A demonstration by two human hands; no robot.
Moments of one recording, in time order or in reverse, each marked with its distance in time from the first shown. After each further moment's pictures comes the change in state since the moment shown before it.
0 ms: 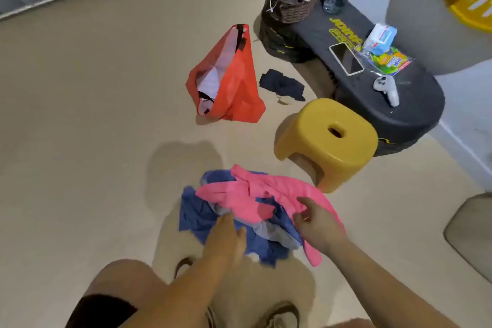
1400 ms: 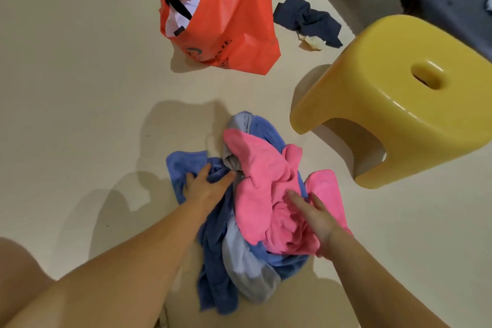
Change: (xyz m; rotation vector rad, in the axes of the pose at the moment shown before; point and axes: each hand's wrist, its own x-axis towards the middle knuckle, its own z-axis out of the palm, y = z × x) left_hand 0.288 -0.075 0.104 -0.367 0.107 -0.268; right_hand 0.258 0.121 0.189 0.824 -0.081 0.352
